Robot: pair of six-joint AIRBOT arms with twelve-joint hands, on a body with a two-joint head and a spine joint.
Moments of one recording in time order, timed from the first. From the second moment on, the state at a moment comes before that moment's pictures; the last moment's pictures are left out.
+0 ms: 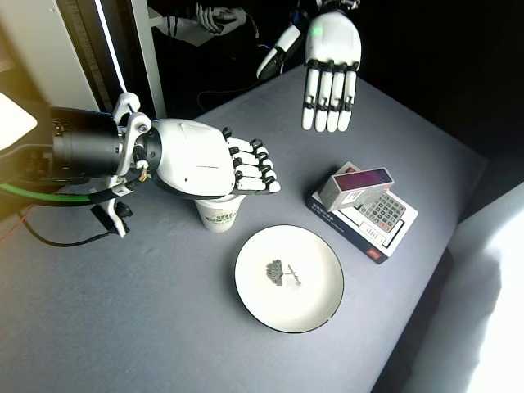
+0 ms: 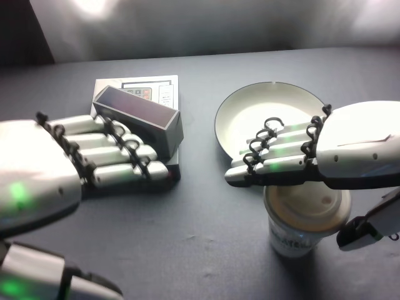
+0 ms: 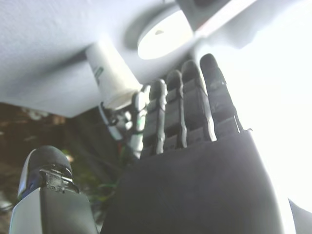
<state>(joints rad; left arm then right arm) 0.54 -0.50 0.65 0.45 -0.63 0.72 -0.19 -0.85 0.94 -1.34 0.50 0.34</state>
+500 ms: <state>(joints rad) 0.44 -0.47 0.65 0.65 -0.54 0.55 -0.17 -0.87 0.98 -1.51 0.53 0.52</state>
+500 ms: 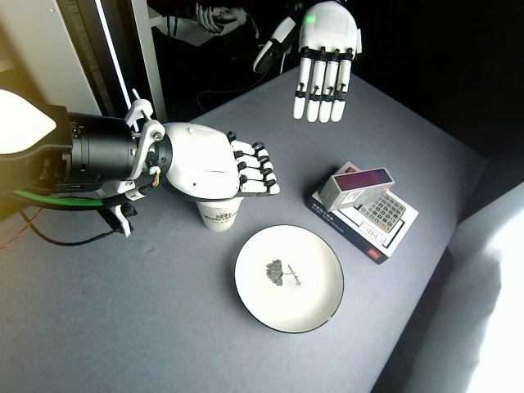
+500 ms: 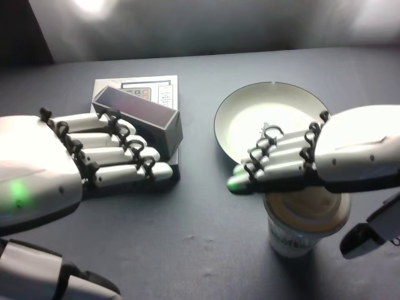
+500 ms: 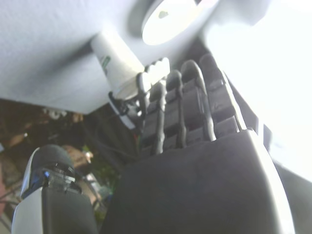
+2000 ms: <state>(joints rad) 0.42 -0.48 0.69 0.73 -0.51 0.46 -0.23 -0.92 1.07 -1.48 0.61 0.54</state>
